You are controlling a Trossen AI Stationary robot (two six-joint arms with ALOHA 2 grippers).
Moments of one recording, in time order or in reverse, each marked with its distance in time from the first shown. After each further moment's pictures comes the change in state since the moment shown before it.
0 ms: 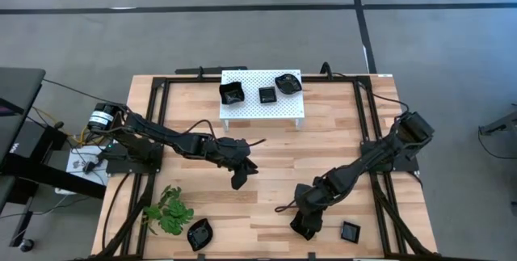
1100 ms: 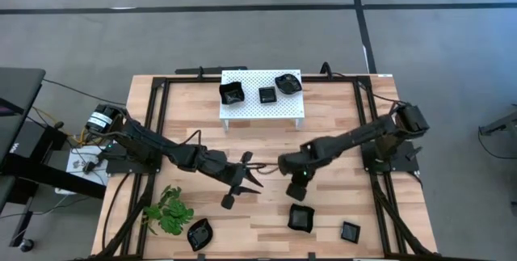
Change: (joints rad) left arm -0.158 0.000 0.000 0.297 0.023 0.598; right arm -0.291 -0.006 0.124 -0.179 -0.043 -0.287
